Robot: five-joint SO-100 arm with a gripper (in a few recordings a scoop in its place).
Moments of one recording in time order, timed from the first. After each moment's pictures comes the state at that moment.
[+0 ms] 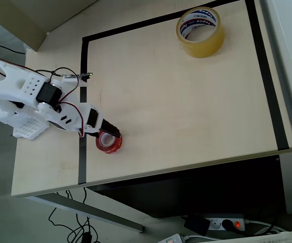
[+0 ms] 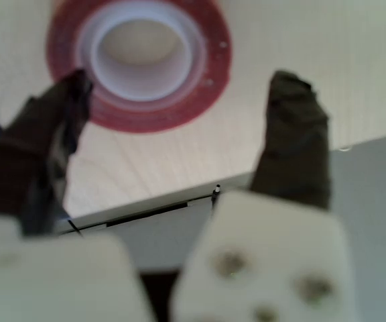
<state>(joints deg) 26.1 92.7 110.0 68.4 -14.3</state>
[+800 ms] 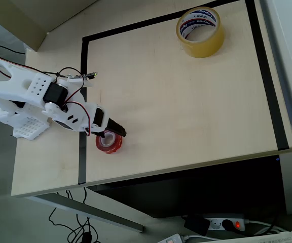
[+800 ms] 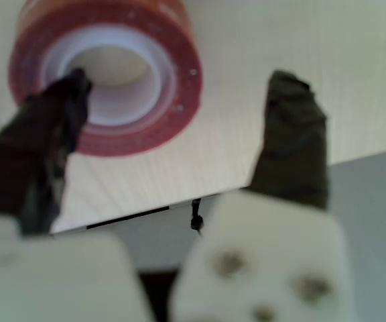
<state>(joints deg) 24.9 88.7 108.4 65.6 -14.4</state>
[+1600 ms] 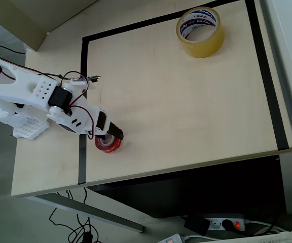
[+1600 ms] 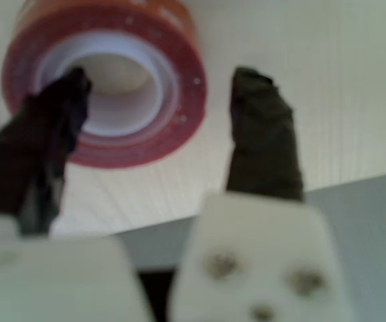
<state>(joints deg) 25.5 84.0 106.3 65.7 -14.4</state>
